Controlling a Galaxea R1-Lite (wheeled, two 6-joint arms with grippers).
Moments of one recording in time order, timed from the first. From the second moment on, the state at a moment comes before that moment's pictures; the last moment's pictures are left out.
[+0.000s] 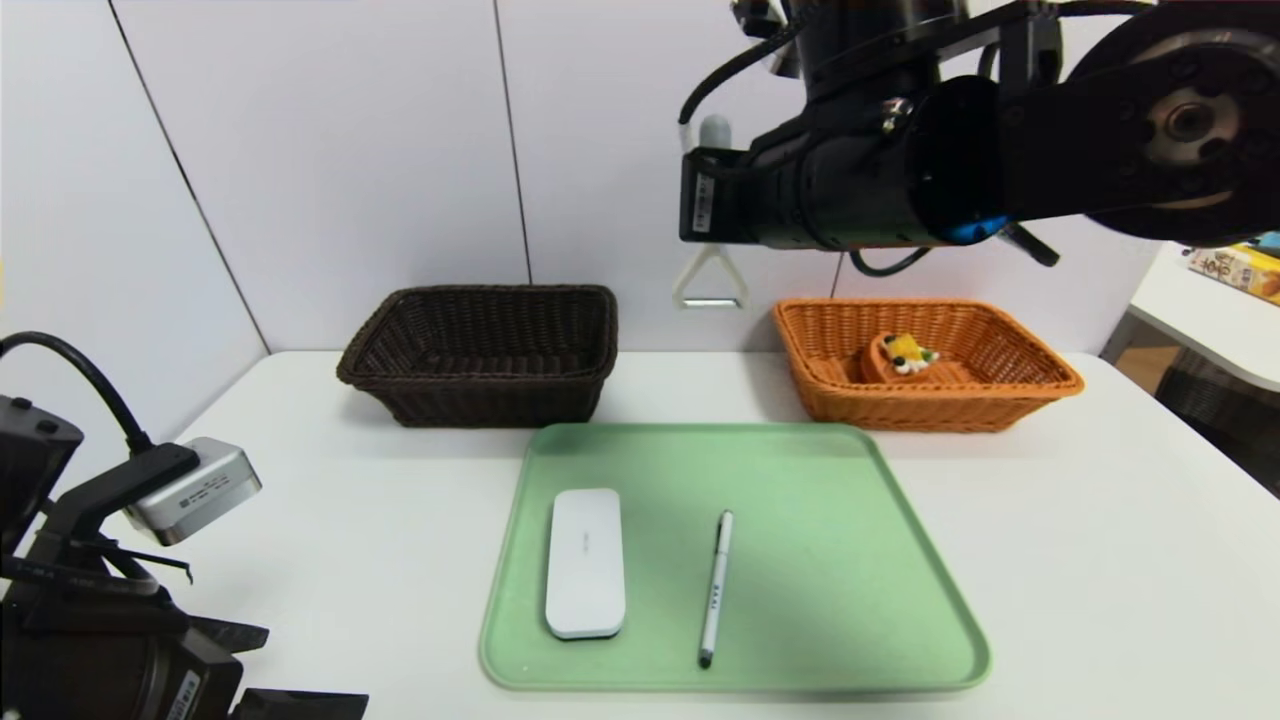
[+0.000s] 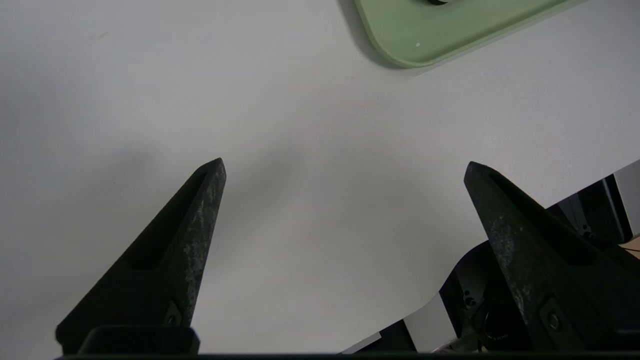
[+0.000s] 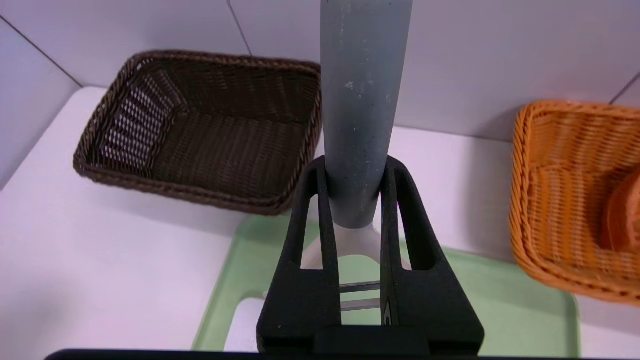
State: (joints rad) left arm -0.46 1.13 -0.77 0.50 -0.13 -0.15; right arm 0.77 1.93 -1.95 0.36 -0.44 0.29
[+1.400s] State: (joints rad) left arm -0.46 1.14 -0.74 0.44 -0.13 -0.15; right arm 0.84 2.26 -1.96 -0.25 -0.42 -0.09
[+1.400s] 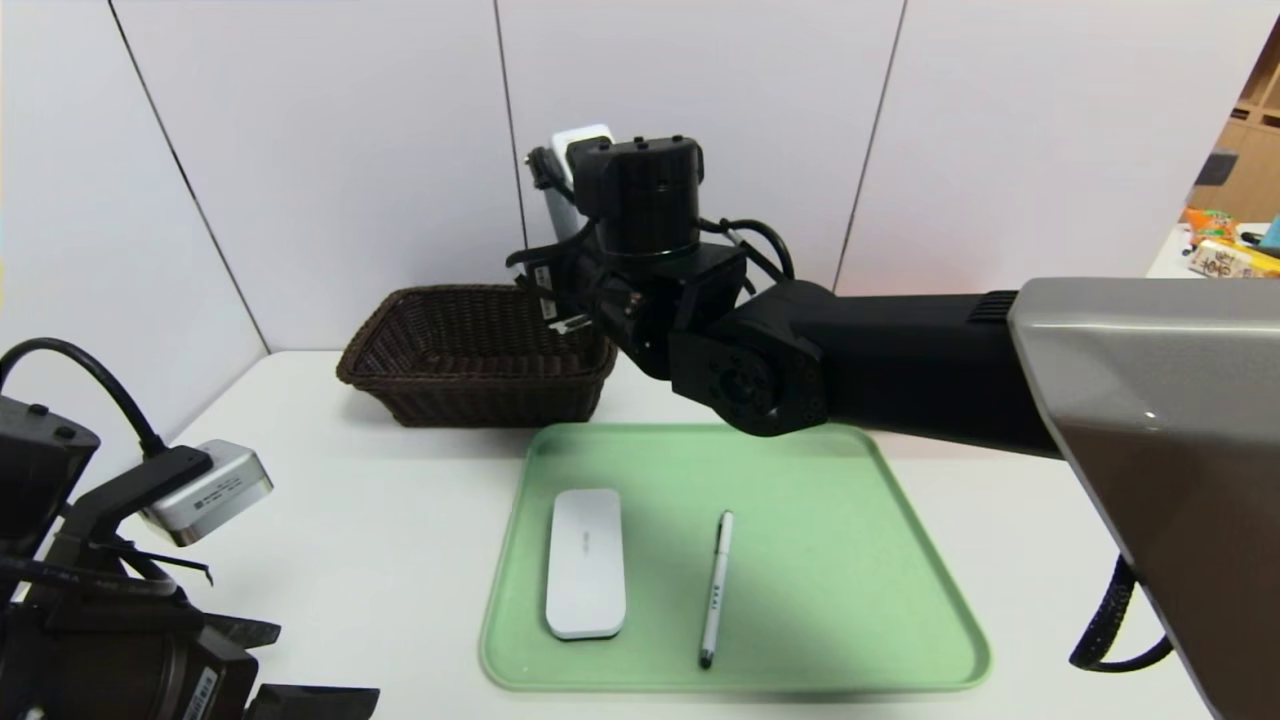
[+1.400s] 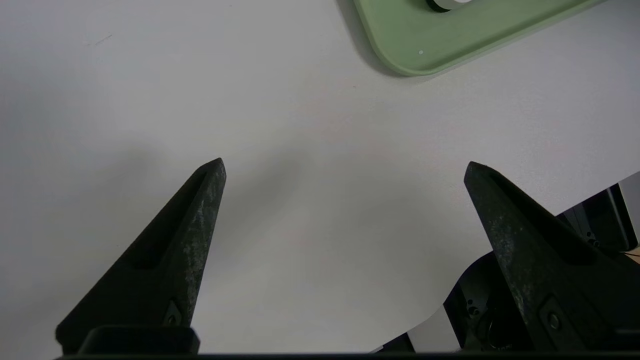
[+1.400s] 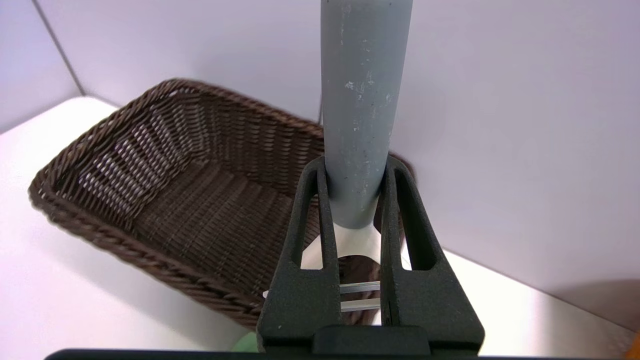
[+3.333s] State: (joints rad) left arm -0.46 1.14 -0.73 0.40 -0.13 -0.15; right arm 0.79 2.44 -1.97 -0.54 -0.22 -0.24
